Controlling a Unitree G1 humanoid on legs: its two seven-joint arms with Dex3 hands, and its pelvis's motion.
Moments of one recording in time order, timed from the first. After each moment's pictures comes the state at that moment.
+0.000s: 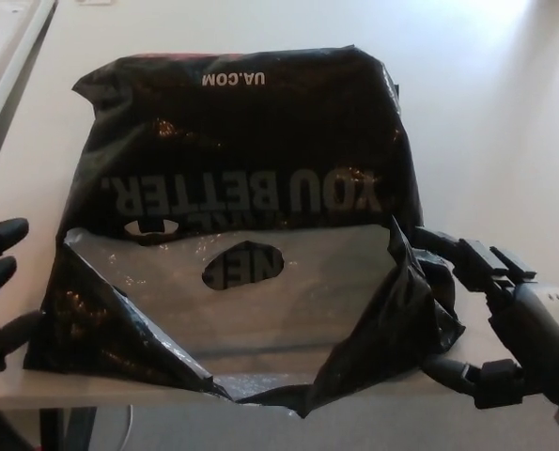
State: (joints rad) left_arm -0.15 0.59 0.18 0.48 -0.33 -0.09 -0.48; right_arm -0.06 -0.43 0.15 0.17 -0.53 -0.48 -0.12
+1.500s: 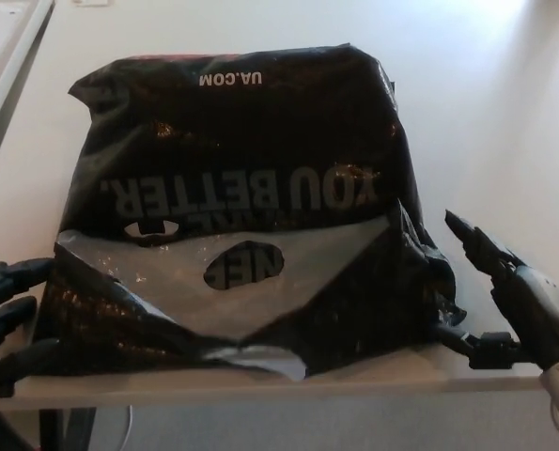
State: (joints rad) left_arm -0.12 0.65 0.12 0.42 -0.29 0.07 -0.54; right_arm -0.36 -0.38 0.16 0.74 -0.48 -0.54 -0.24
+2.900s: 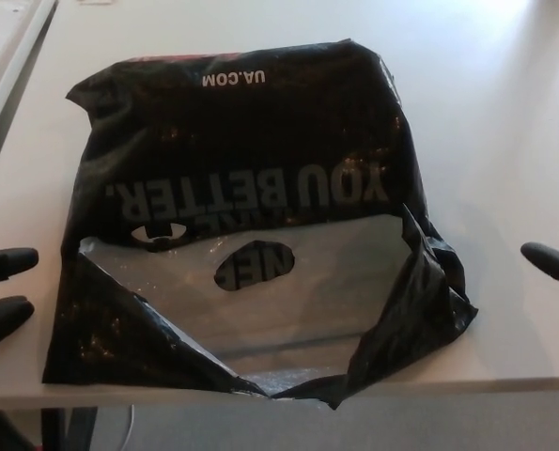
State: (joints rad) left_arm -0.25 0.70 0.18 0.51 -0.36 0.34 -0.64; right_arm -0.37 -0.60 0.05 0.55 -0.35 -0.47 -0.09
